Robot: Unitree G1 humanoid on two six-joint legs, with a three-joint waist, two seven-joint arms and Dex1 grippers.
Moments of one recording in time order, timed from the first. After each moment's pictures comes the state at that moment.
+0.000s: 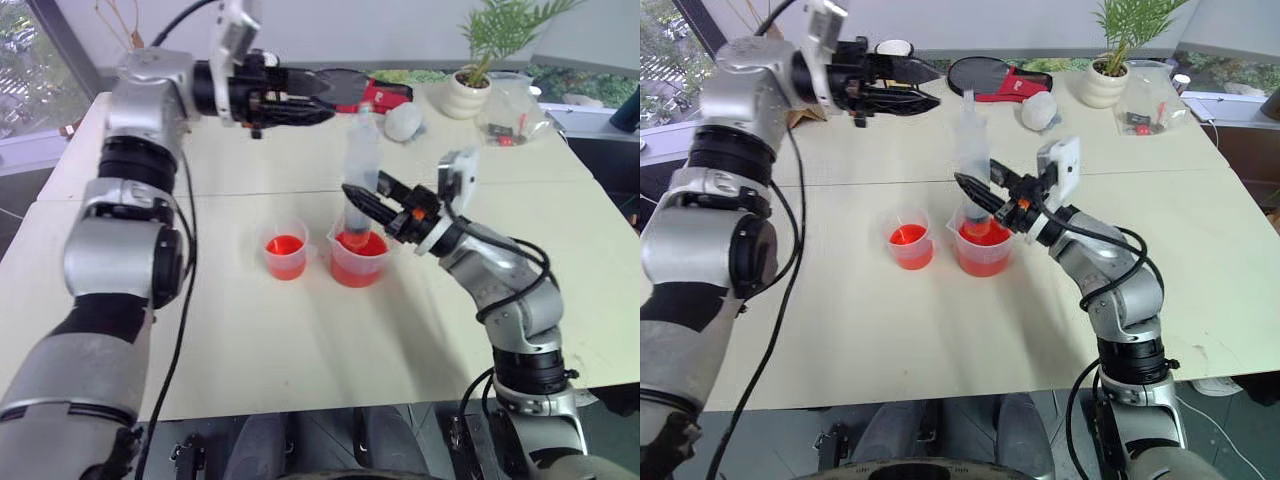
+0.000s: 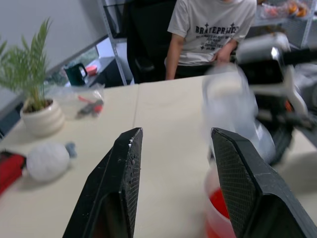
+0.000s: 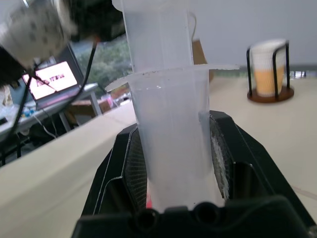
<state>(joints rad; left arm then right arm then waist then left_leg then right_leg) -1.39 0.53 0.01 0.95 -0.28 0.23 -1.60 -0.50 -0.36 -0.07 -0.38 0.60 0.58 0.55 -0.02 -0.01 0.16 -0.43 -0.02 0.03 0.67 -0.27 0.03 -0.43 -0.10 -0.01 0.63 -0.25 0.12</state>
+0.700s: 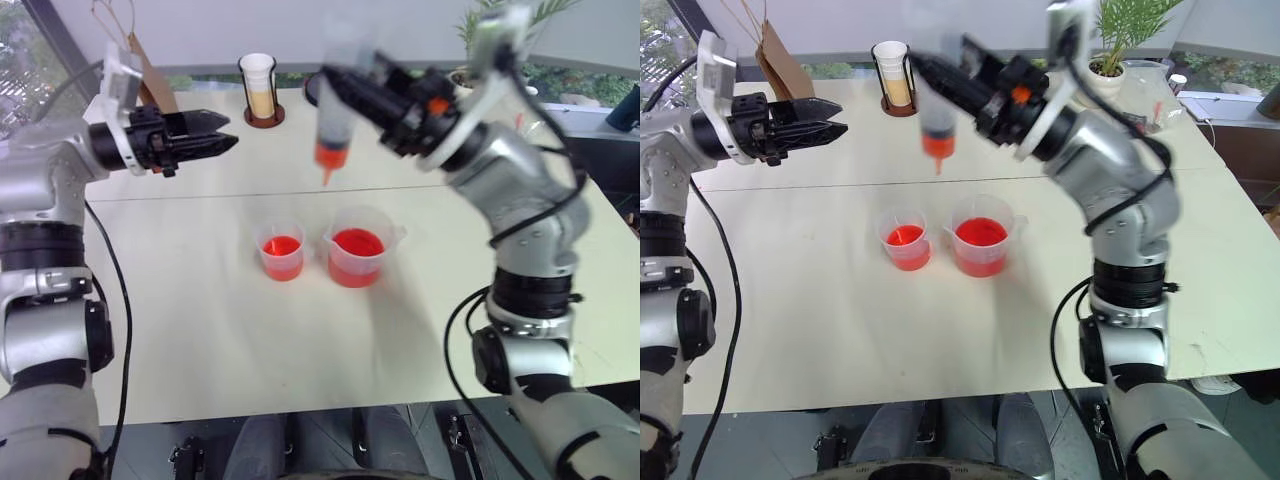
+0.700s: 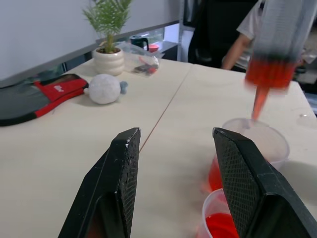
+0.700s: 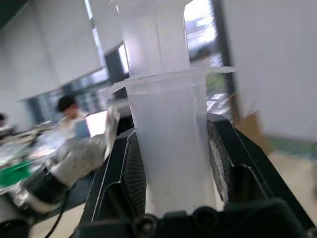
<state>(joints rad) -0.95 0.76 0.17 0.40 -0.45 0.55 -1.34 -0.86 -0.25 -0.01 -0.13 0.70 0.60 0.64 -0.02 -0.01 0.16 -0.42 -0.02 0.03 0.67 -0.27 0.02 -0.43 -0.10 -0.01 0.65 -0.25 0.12</state>
